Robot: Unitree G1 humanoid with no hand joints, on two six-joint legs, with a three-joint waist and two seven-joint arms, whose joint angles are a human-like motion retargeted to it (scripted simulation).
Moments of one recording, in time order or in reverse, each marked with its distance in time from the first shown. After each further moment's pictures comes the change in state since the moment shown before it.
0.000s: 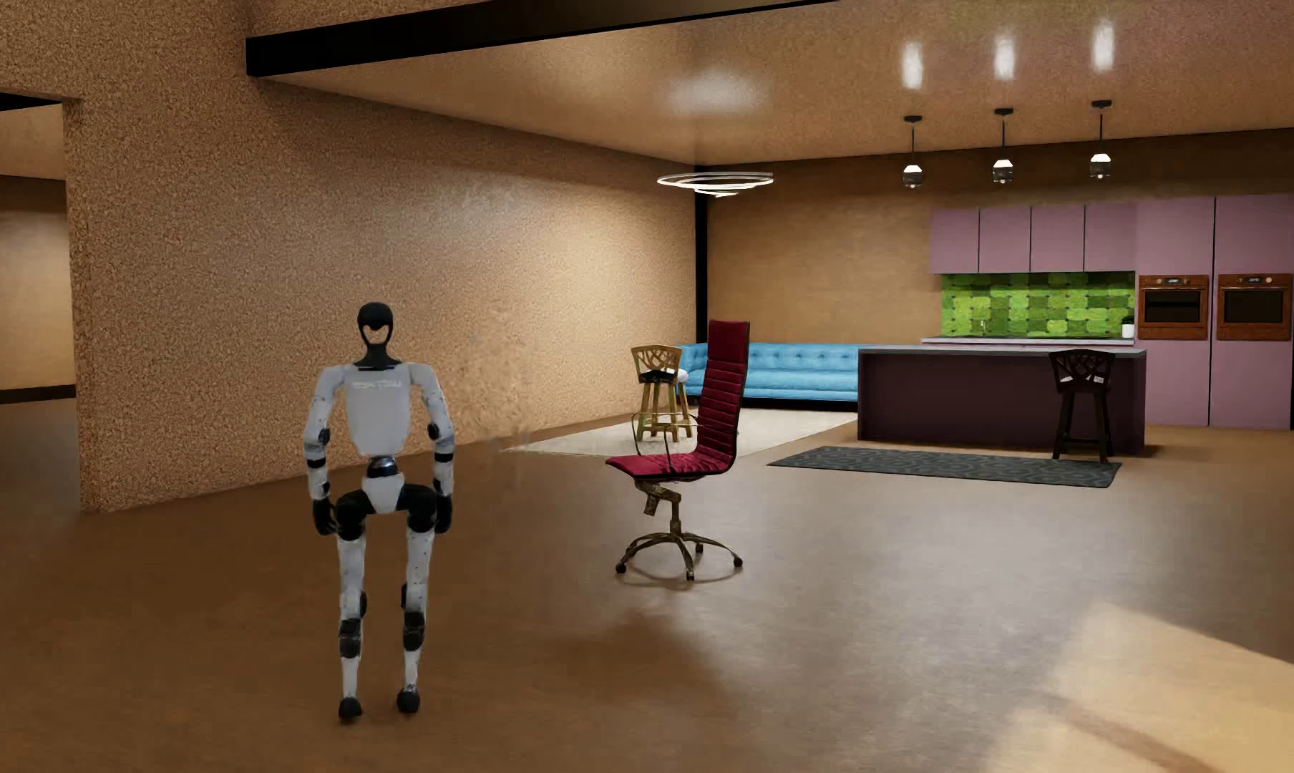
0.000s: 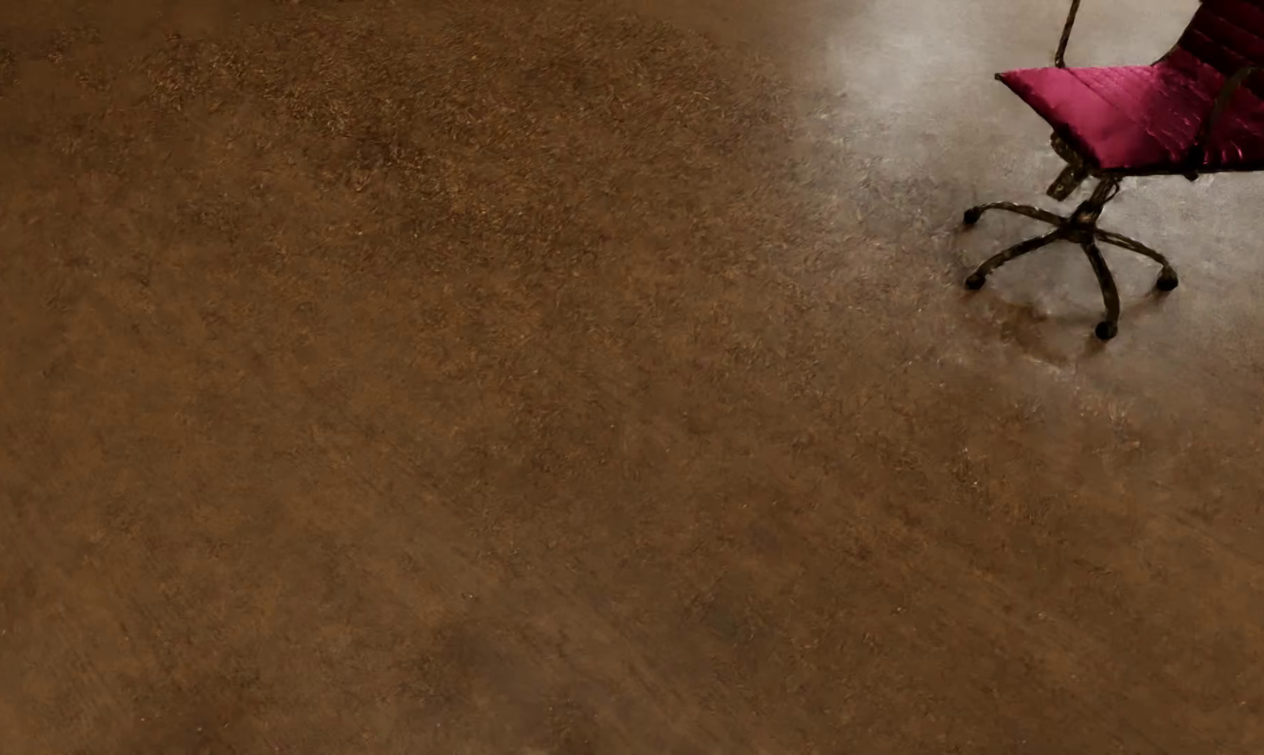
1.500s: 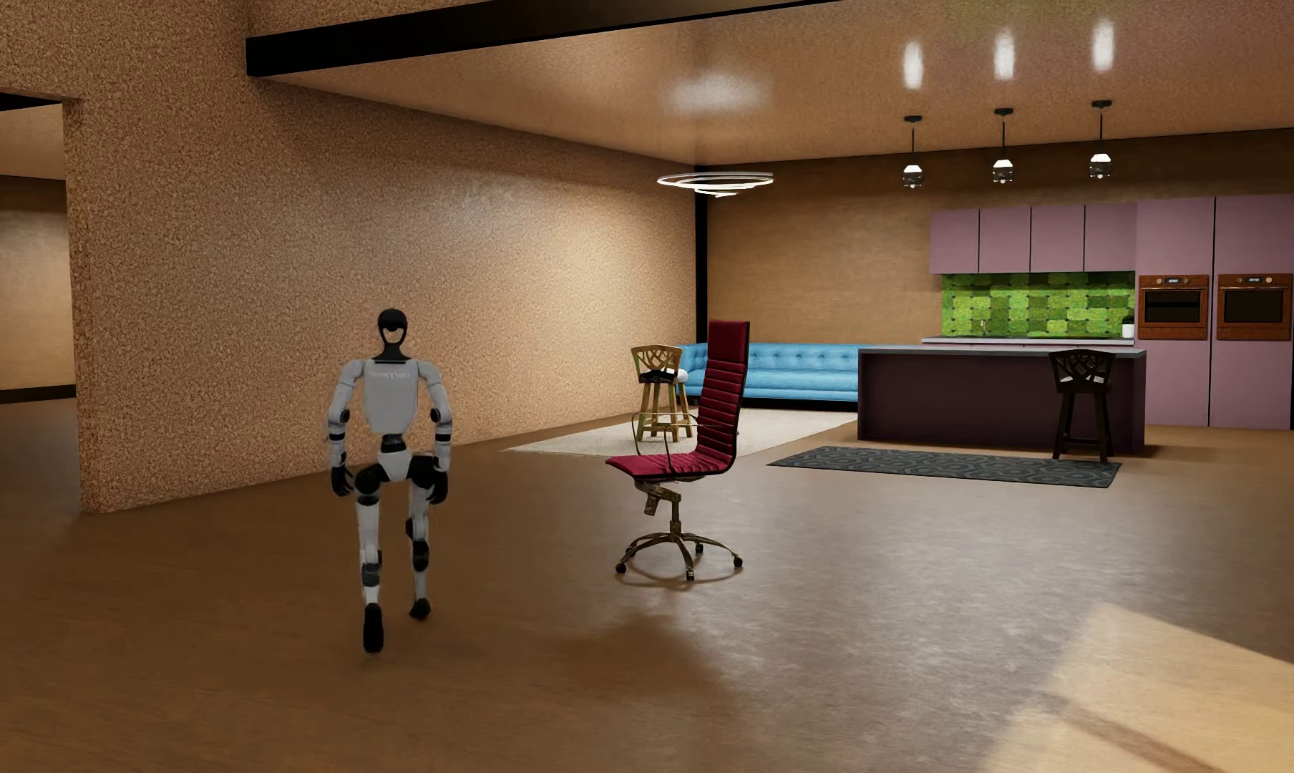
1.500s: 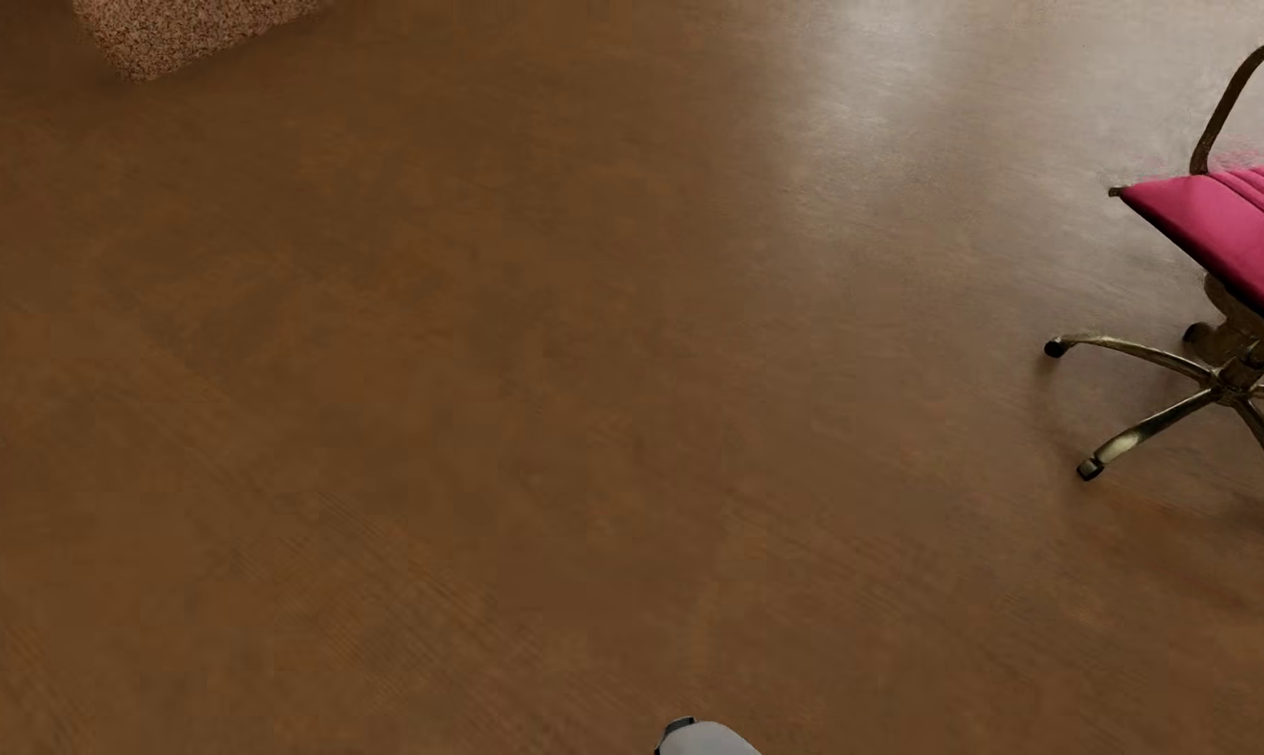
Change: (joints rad) body 0.268 -0.494 -0.211 0.029 0.007 0.072 0.000 0.000 0.109 0.370 0.256 -0.033 0.095 0.272 0.634 0.019 -0.039 0.000 0.000 0.071 0.097 -0.003 -0.019 0.000 0.000 0.000 0.000 0.000 0.000
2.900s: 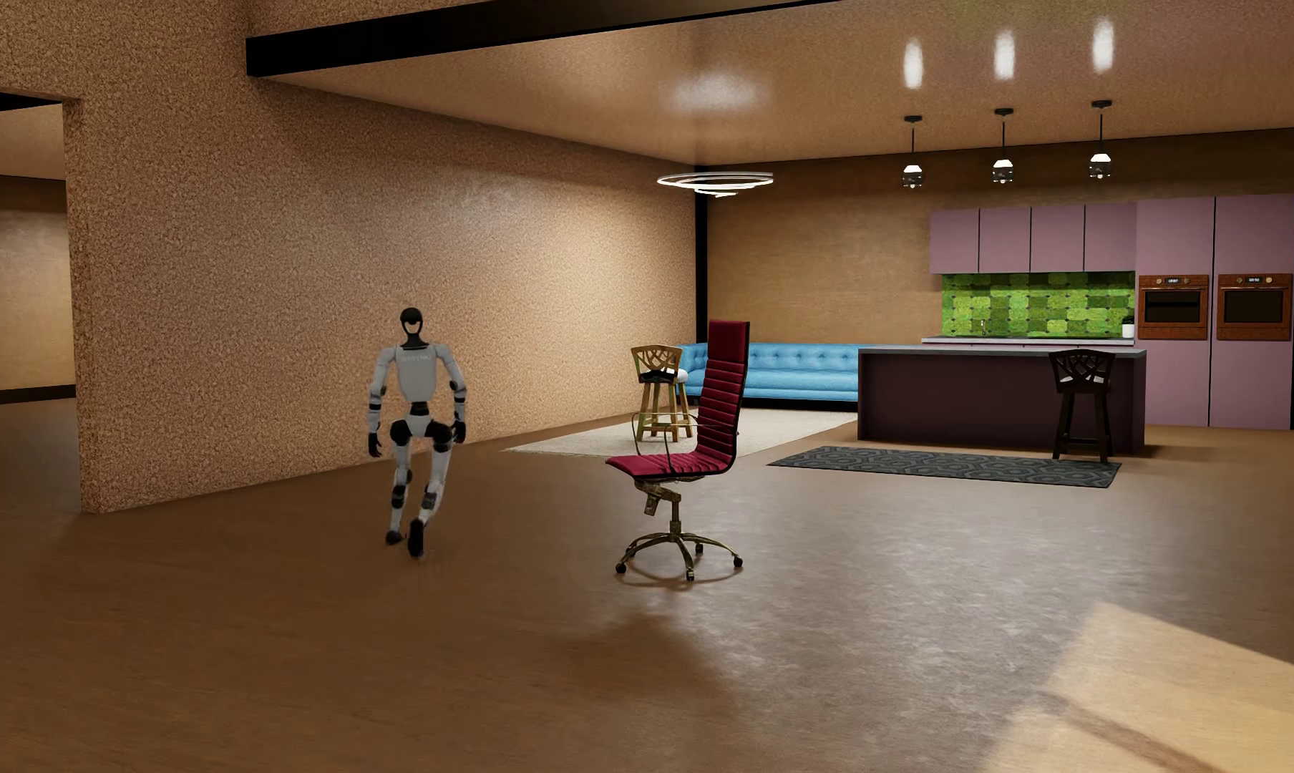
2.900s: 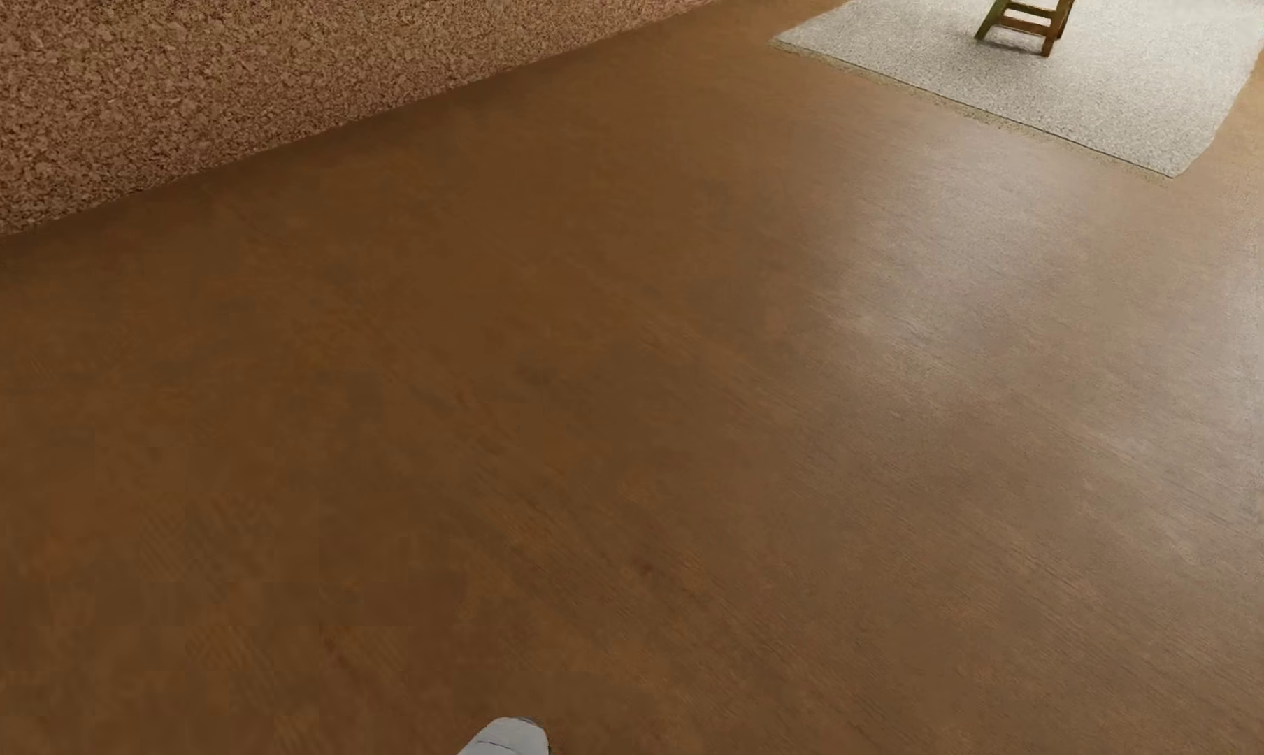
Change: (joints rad) body -0.650 0.682 0.492 -0.017 -0.083 -0.205 0.000 0.000 -0.002 -0.050 0.370 0.186 -0.130 -0.234 -0.127 0.049 -0.013 0.000 0.000 0.013 -0.170 0.157 -0.119 0.000 0.000 0.000 0.000 0.000 0.000
